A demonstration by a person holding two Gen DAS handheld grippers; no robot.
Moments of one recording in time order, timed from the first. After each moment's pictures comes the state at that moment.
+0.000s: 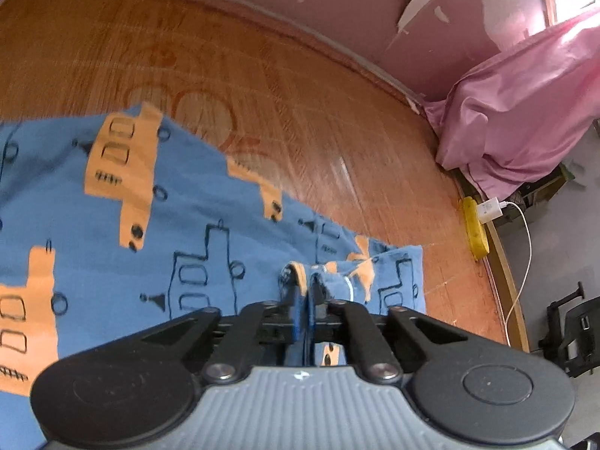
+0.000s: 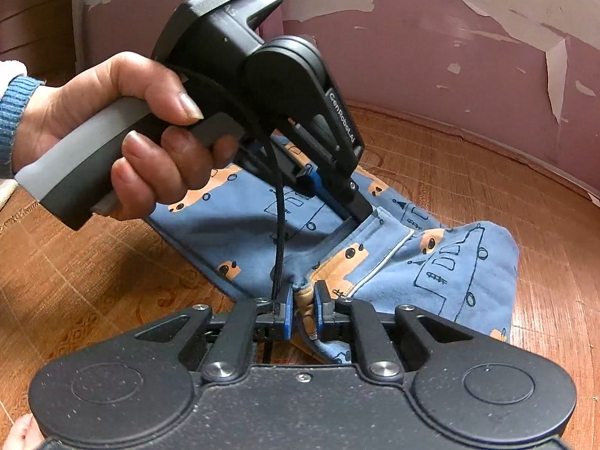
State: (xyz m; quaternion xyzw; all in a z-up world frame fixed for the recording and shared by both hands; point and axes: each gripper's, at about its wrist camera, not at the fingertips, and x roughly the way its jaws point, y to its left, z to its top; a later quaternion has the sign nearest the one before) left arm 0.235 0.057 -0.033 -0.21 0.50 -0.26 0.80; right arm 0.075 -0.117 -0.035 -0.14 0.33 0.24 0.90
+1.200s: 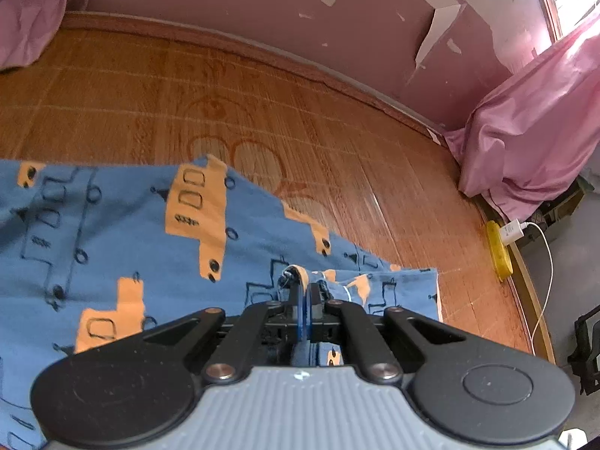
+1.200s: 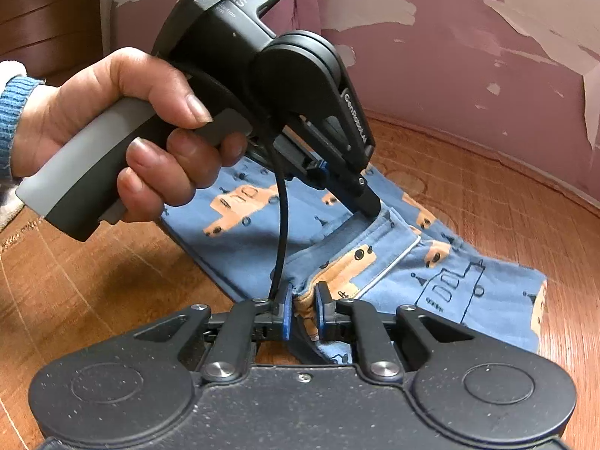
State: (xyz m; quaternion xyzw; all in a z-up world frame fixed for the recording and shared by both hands) left arm 0.226 0.094 -0.014 -0.19 0.47 -0.21 0.84; right arm 0.087 -0.084 -0.034 -0.15 0.32 0.29 0.89
